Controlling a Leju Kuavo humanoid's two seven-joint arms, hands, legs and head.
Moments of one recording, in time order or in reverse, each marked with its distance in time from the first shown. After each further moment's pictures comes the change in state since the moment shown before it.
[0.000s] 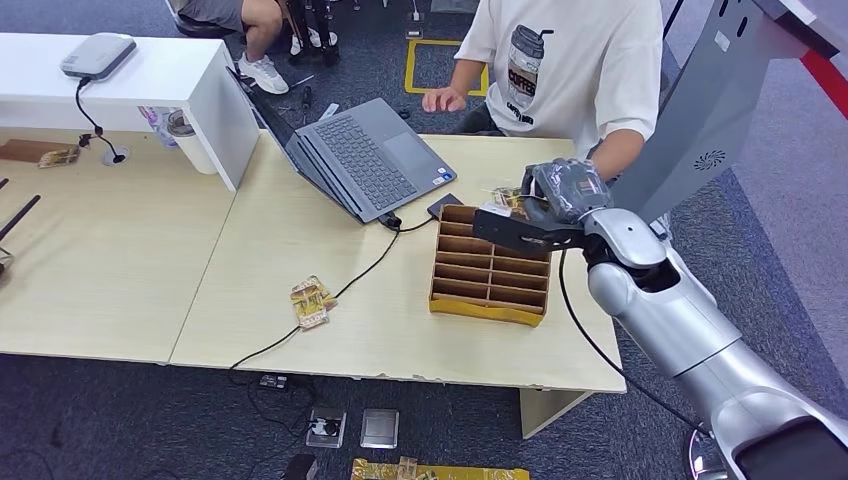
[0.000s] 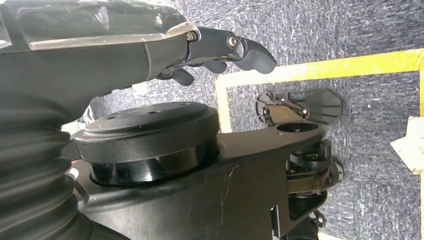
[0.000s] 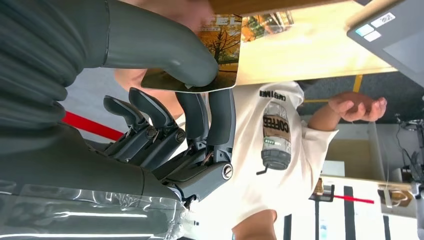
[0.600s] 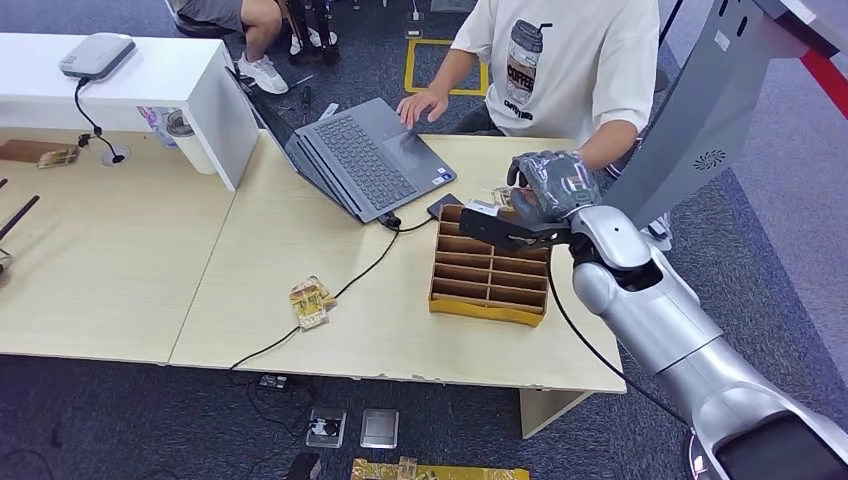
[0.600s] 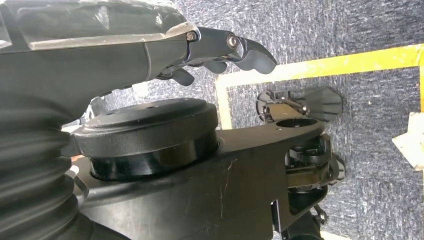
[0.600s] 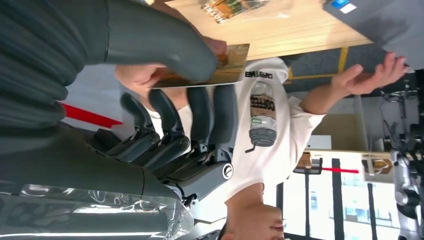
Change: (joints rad) left arm -0.006 -0.007 0.000 0.000 -0.018 0.001 0.015; right arm -0.001 0.069 -0.014 0.058 0.071 -0.108 -0.053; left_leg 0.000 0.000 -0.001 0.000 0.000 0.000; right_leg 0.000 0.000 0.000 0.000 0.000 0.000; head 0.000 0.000
